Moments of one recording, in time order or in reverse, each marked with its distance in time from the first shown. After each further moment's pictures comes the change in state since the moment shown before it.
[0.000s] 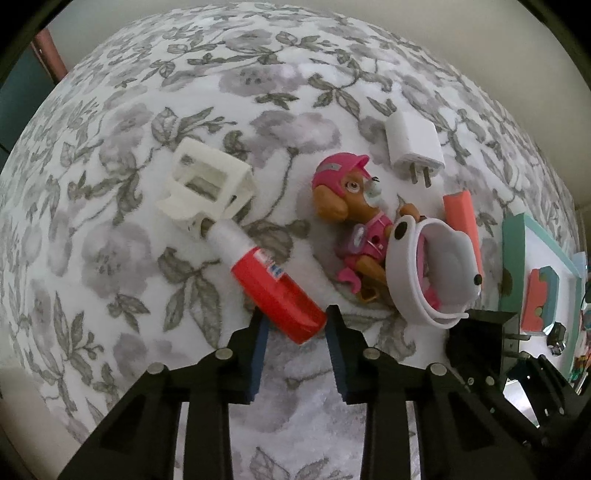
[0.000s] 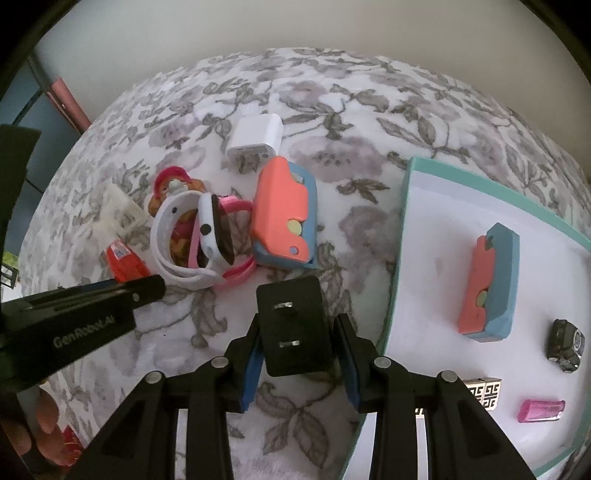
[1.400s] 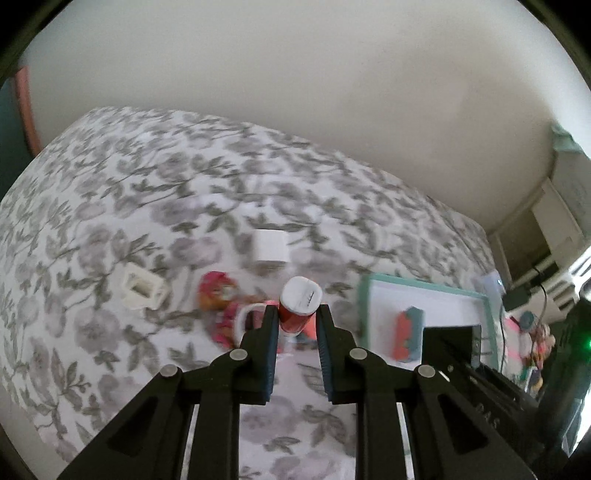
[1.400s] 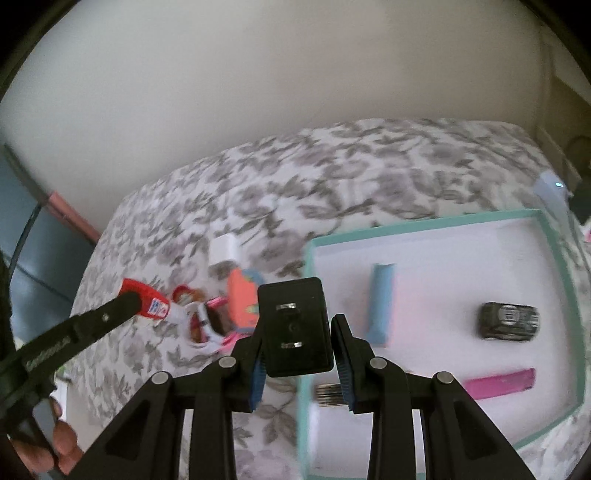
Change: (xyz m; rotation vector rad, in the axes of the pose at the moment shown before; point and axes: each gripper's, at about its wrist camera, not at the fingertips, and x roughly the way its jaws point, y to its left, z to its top) left arm -0.130 -0.028 -0.009 0.129 -0.319 -0.222; right arm -0.097 -0.081 -0.006 0.313 -0.243 0.081
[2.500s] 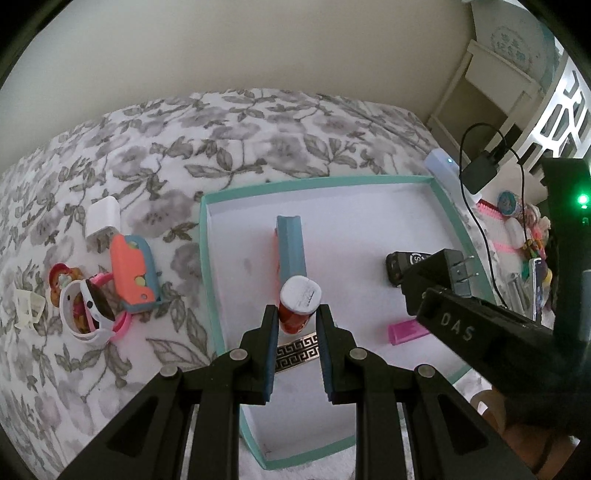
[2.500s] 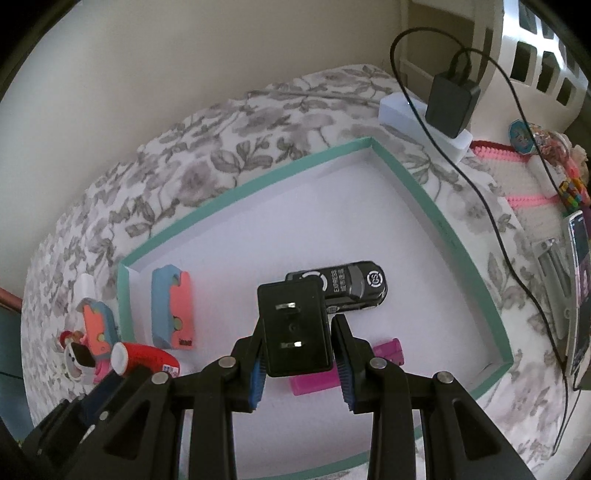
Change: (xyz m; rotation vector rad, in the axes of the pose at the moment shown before) left arm 0.065 -0.133 -0.063 0.347 0.170 -0.076; right arm -0.003 -0.124 -0.014 0.290 0.074 -0.306
